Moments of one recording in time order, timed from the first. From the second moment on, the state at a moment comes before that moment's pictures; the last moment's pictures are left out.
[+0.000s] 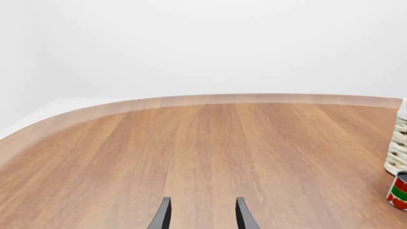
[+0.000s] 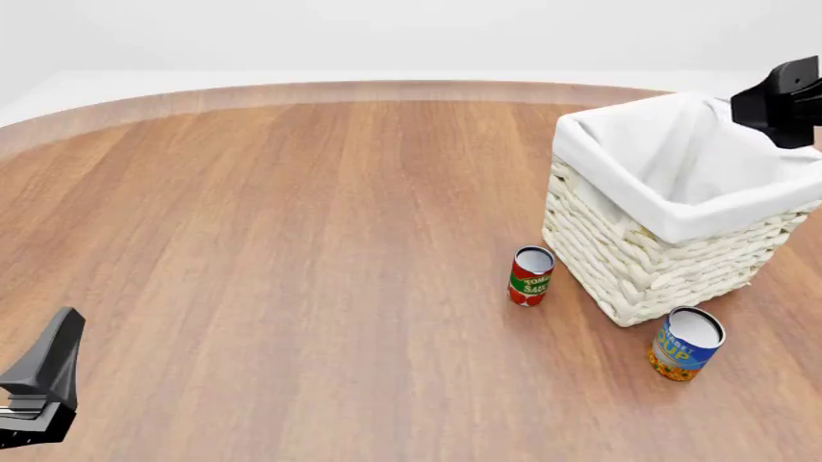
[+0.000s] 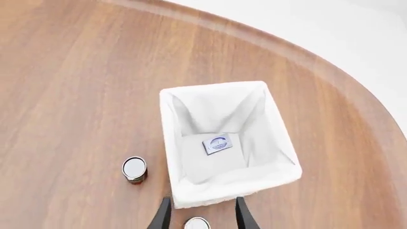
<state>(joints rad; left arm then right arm) 0.00 0.01 0.00 0.00 0.00 0.02 0.99 -1.15 0.79 -0.21</state>
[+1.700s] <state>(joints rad) 0.00 0.01 0.00 0.00 0.00 0.11 0.72 -1.04 0.91 -0.10</state>
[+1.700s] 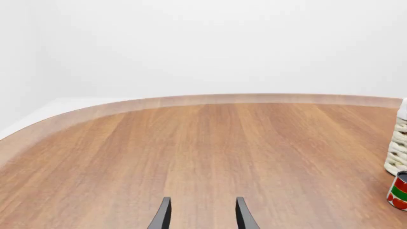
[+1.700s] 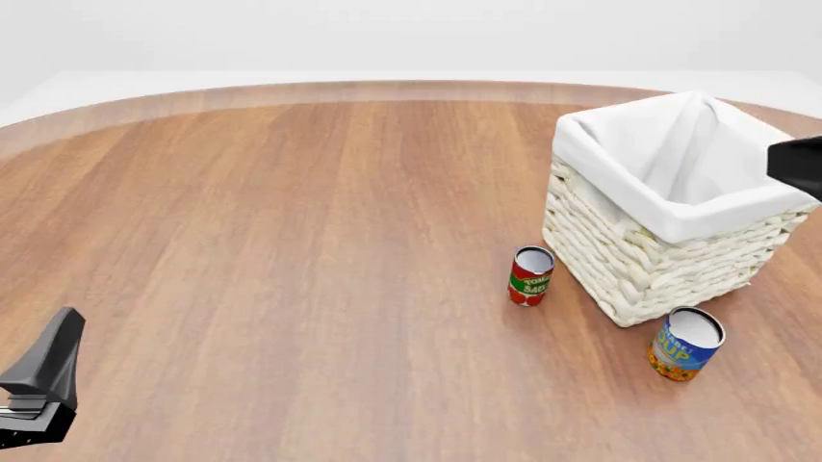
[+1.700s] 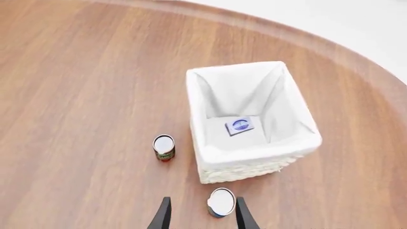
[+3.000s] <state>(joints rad) 0.00 0.01 0.00 0.00 0.00 0.09 0.54 -0.72 0.85 -0.09</state>
